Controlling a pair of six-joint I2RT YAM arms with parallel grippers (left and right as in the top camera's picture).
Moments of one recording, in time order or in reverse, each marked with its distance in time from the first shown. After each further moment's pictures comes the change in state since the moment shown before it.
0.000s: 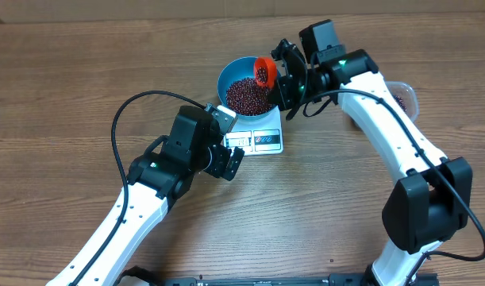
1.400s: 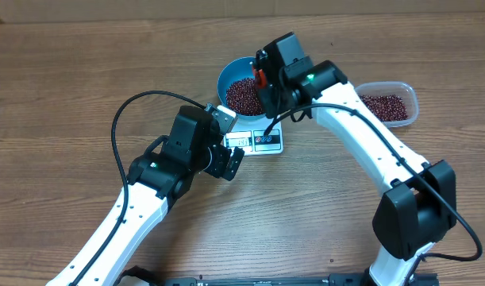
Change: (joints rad) left arm 0.000 0.000 0.000 0.000 0.000 0.000; right arm 0.149 0.000 0.000 0.014 0.391 0.005
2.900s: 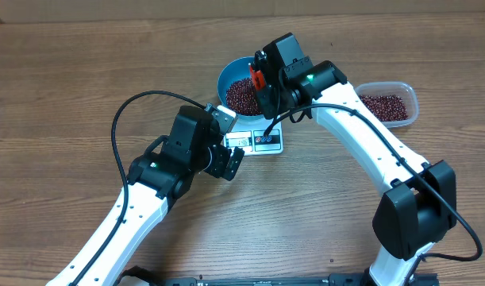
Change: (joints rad) left arm 0.000 0.000 0.000 0.000 0.000 0.000; right arm -0.002 0.000 0.000 -0.002 -0.038 -0.001
